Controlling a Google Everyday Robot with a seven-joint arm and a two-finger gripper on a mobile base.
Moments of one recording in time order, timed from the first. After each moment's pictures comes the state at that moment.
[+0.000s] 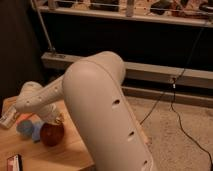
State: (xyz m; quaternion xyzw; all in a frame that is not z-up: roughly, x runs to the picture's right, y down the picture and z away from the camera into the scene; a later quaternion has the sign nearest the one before) arm -0.256 0.153 0.782 -0.24 0.16 0.27 0.92
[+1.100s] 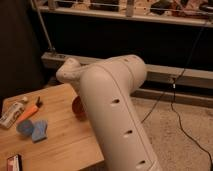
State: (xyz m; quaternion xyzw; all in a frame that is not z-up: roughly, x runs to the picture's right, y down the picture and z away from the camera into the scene) arm -0.059 0.056 0.870 -0.17 0.31 0.46 0.81
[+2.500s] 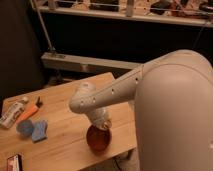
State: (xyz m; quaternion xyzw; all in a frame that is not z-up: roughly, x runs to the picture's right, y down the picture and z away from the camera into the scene) arm -0.010 0.200 0.731 -0.23 0.29 0.35 0.86
